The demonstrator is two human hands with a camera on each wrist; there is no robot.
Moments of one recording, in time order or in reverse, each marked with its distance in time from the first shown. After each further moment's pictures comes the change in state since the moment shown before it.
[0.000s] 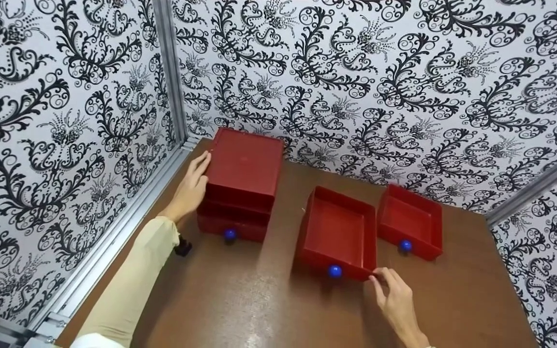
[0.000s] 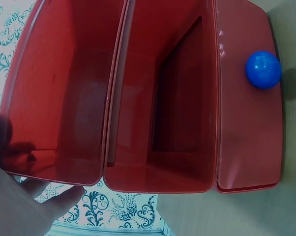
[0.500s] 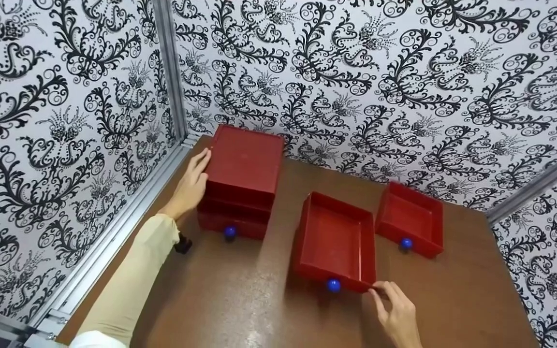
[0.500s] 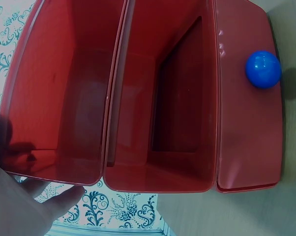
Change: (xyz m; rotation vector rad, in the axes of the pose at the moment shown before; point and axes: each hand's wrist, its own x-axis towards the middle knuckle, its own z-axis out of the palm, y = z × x) left_hand 0.000 0.000 0.000 0.012 -0.003 0.005; right_hand -0.020 -0.022 -0.012 0.037 0.056 -0.068
